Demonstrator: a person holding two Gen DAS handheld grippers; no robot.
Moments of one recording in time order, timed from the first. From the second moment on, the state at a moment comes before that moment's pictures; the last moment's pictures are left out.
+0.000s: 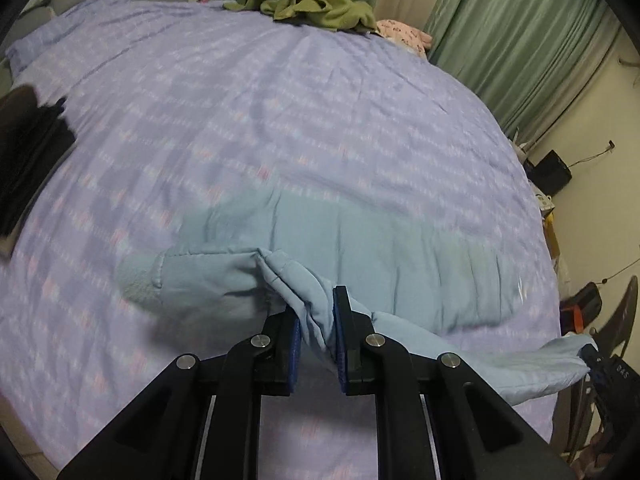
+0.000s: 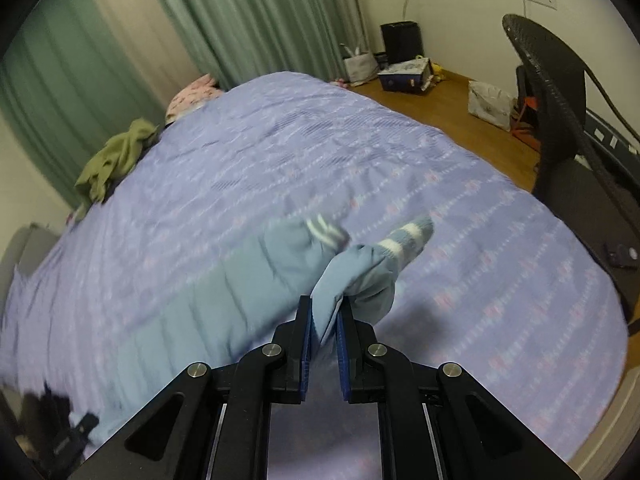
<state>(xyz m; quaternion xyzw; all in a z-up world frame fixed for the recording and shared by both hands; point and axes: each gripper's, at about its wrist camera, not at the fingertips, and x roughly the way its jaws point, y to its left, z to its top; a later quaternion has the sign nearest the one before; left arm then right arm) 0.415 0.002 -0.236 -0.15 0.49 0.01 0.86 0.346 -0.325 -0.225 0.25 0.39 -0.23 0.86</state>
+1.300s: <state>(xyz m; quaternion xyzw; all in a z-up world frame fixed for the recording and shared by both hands) 0.557 -0.073 -0.266 0.19 0.51 -0.30 0.79 0.402 -0.283 -0.264 0.16 0.40 -0.13 0.89</state>
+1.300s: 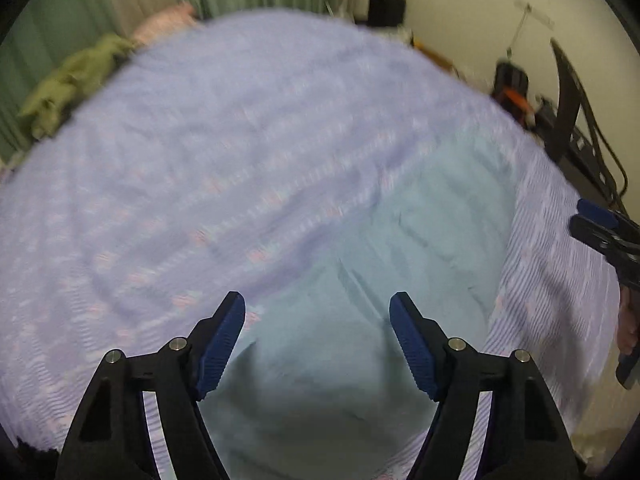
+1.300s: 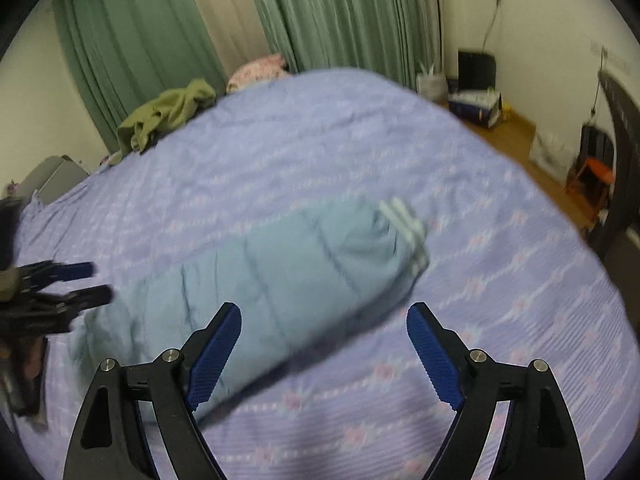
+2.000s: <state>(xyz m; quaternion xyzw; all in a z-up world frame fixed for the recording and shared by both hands) 0.568 -0.091 -0.309 0.19 0.51 -0.23 0.81 0.399 -0.259 -0.291 0.18 0.44 -0.10 0.87</state>
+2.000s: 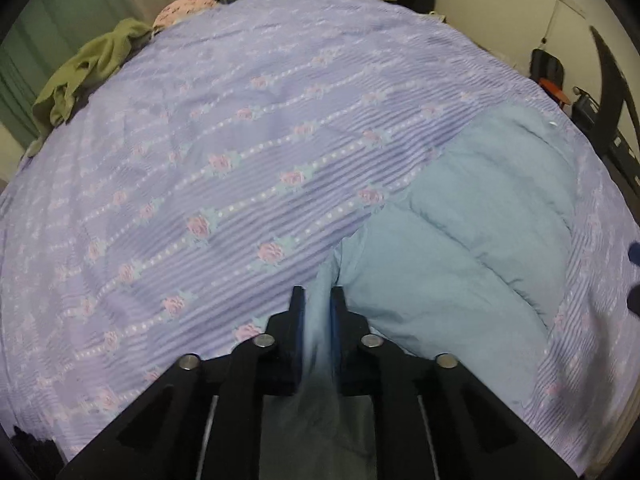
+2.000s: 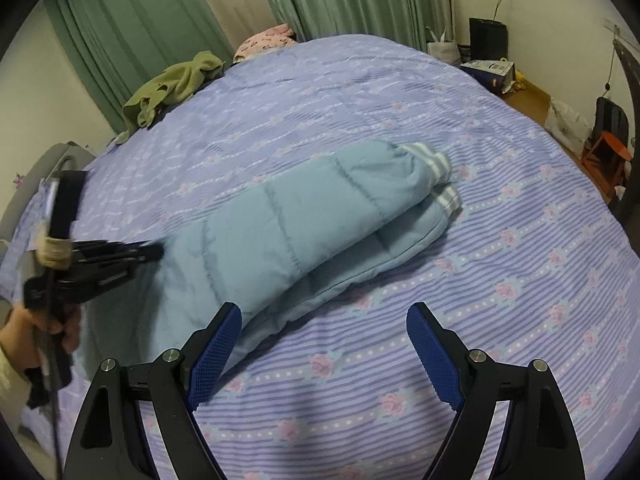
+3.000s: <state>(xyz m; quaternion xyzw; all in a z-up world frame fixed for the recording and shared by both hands) 0.465 0.140 -0.326 -0.23 0.52 -0.09 0.82 0.411 -0.123 -0.333 0.10 0.52 0.07 0.85</state>
